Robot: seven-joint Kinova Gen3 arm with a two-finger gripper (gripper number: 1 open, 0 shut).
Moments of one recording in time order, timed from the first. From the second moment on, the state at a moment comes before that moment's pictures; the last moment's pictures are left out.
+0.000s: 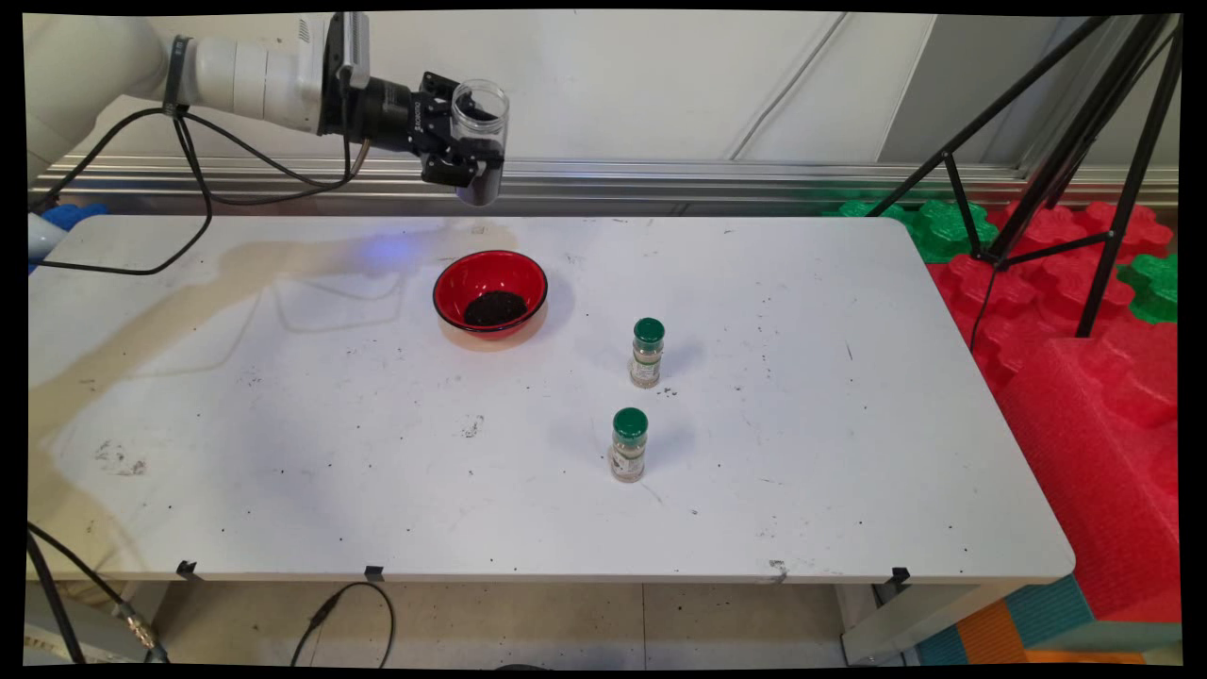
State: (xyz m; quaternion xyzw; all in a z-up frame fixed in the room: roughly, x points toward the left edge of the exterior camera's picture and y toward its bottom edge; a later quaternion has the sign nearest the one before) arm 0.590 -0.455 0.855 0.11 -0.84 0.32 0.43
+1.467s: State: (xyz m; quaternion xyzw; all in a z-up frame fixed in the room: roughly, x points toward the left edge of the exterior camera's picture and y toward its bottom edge) arm 0.592 -0.452 0.825 -0.10 -0.85 0.42 0.31
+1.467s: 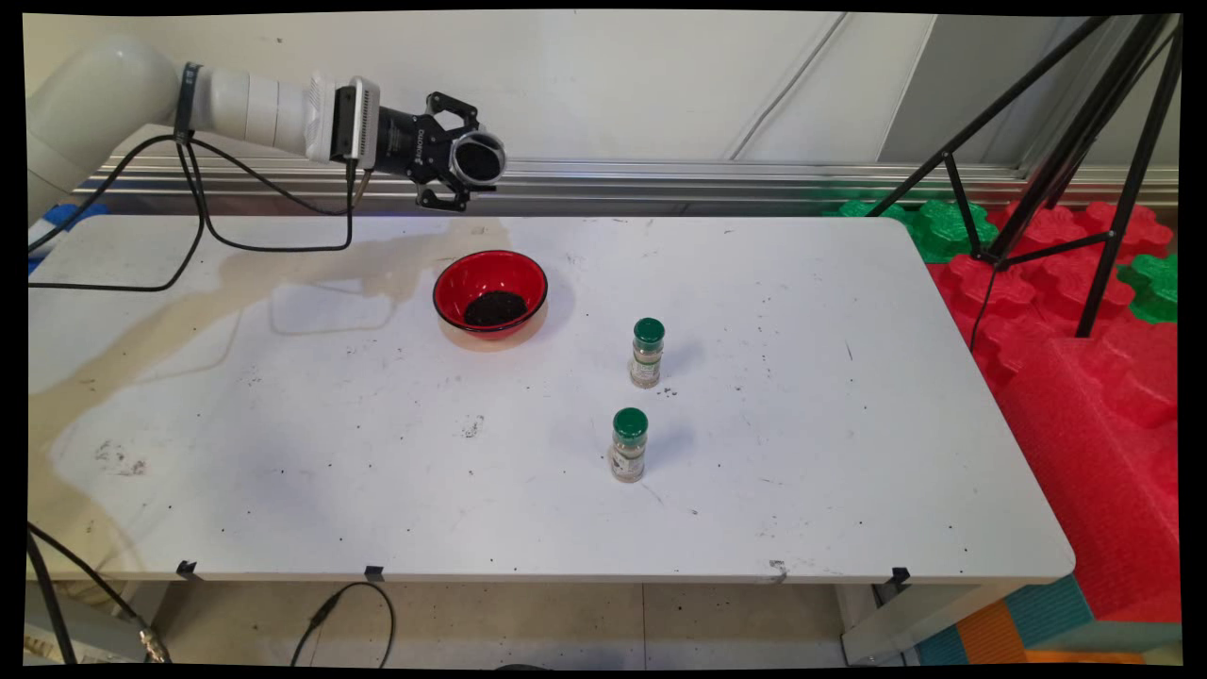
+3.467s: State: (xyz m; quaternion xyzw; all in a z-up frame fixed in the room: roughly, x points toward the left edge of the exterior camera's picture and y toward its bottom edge) arm 0.577 -0.445 0.815 -0.34 -0.78 0.51 0.14
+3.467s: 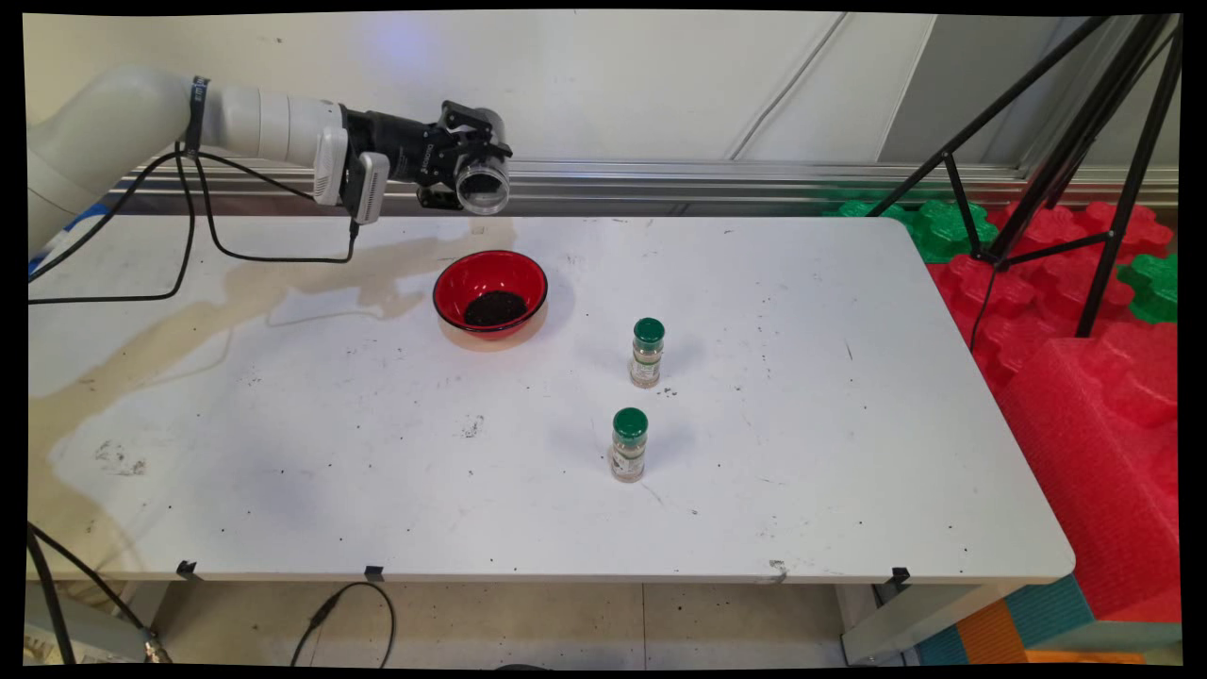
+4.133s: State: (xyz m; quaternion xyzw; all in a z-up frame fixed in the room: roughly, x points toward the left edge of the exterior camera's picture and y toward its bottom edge) arm 0.576 -0.442 0.813 -0.40 -0.74 0.53 0.10
